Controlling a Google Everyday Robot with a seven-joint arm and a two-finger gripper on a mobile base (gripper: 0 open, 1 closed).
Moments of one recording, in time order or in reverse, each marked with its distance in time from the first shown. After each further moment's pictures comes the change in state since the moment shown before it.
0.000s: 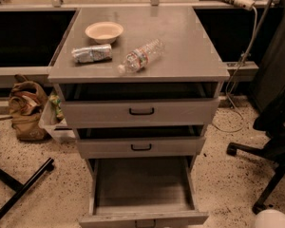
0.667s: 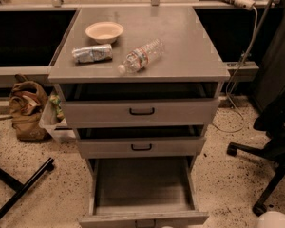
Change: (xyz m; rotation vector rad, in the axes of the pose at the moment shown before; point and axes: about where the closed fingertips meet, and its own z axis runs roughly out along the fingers) arm -0.012 -0.008 -0.003 0.038 -0.024 -0.033
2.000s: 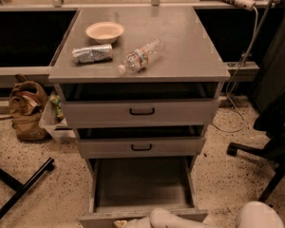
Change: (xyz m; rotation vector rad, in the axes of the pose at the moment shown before) arm -0.046 -0.074 0.011 0.038 -0.042 -0.047
